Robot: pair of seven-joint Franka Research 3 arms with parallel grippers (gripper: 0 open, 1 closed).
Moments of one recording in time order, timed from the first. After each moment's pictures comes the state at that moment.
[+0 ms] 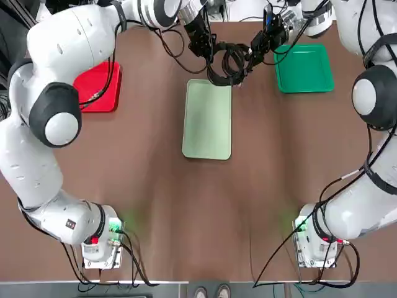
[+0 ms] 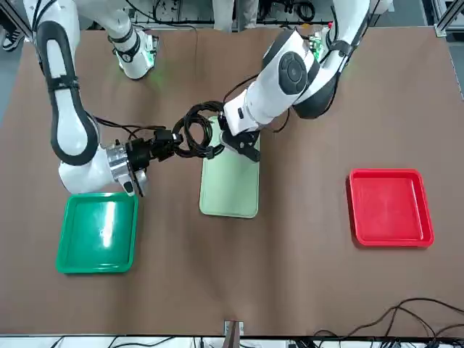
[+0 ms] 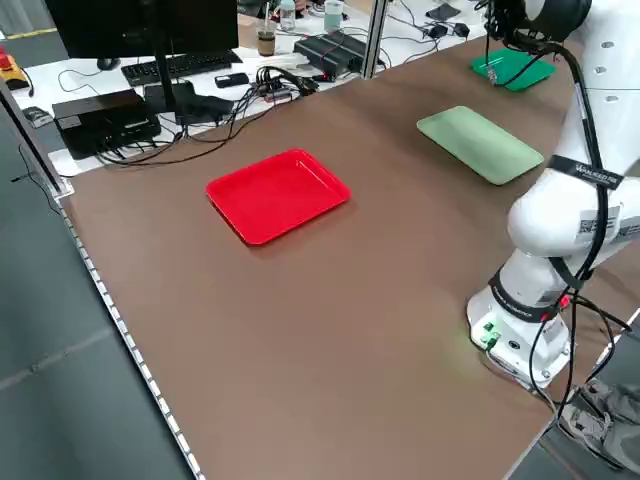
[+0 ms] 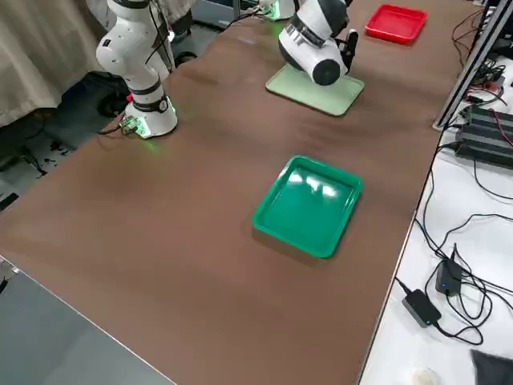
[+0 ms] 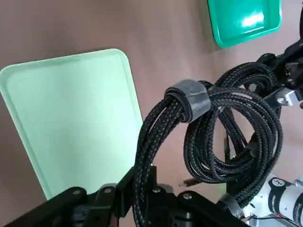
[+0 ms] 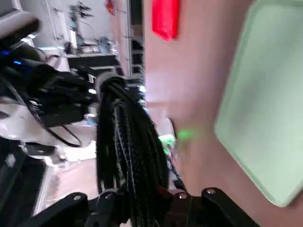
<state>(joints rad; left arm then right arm) -0.40 0.42 -0.39 -1.48 -0.33 2.06 -0.31 0.27 0.38 -0.13 -1.81 1.20 1.48 -0.59</state>
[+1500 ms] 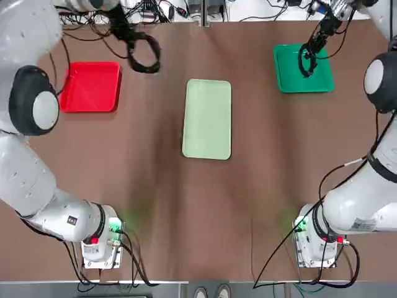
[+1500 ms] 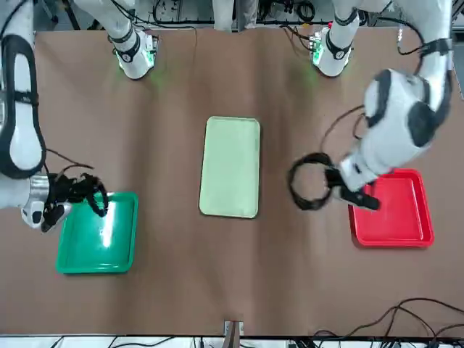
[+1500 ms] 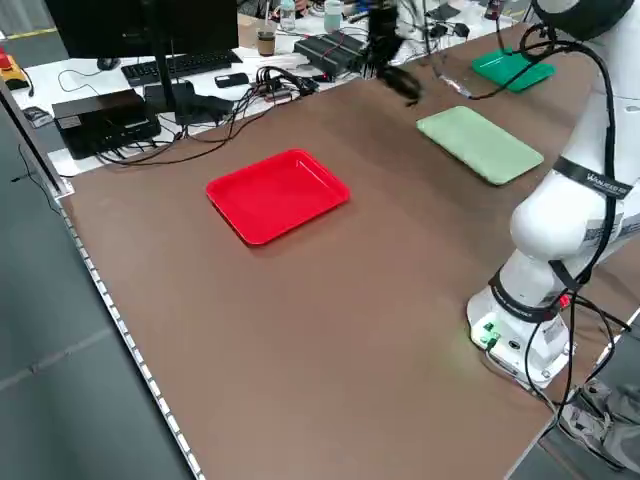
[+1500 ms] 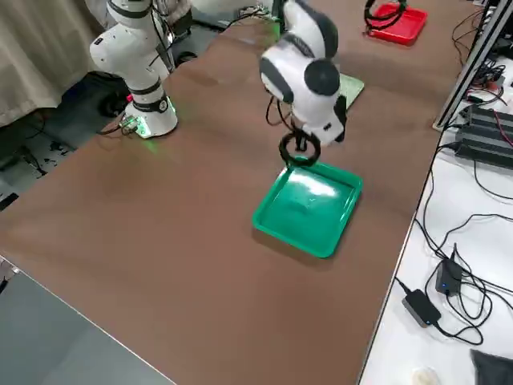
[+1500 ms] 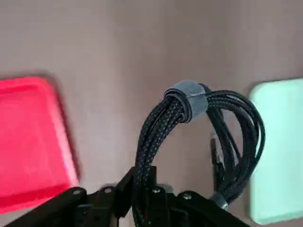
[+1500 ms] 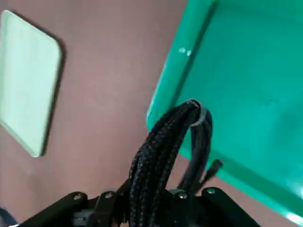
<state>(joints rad) -0.30 0.27 0.19 -1.72 -0.19 1.96 0.10 -0.04 0.50 -0.15 -1.57 0.42 1.73 -0.76</state>
